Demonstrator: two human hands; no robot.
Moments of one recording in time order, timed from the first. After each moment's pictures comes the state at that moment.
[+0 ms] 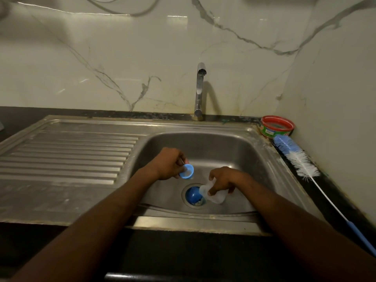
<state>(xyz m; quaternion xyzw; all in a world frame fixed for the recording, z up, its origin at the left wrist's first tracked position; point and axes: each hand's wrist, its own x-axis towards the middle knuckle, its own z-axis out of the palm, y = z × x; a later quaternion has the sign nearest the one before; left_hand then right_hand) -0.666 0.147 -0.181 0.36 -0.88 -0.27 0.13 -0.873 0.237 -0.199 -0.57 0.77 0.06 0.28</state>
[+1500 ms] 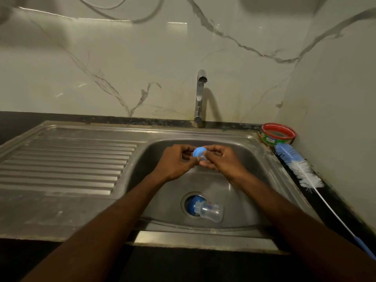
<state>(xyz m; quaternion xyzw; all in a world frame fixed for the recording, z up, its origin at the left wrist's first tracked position) -0.693 0.146 -0.174 0.30 -0.84 -0.30 0.34 -0.867 0.225 -0.174 -0.44 0.54 -0.58 0.43</state>
